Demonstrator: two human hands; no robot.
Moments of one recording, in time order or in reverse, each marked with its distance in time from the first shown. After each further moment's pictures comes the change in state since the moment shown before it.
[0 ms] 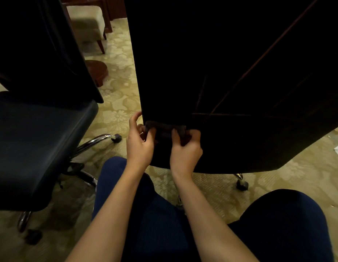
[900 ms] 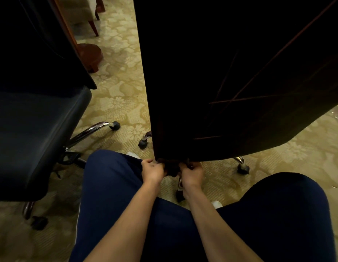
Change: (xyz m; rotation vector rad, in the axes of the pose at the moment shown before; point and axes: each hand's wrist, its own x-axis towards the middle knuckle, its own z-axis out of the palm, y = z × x) left_hand -0.076 -0.124 0.048 -0.054 0.041 -0.980; right_hand -0.027 0.135 -0.028 0.036 -0.143 0.735
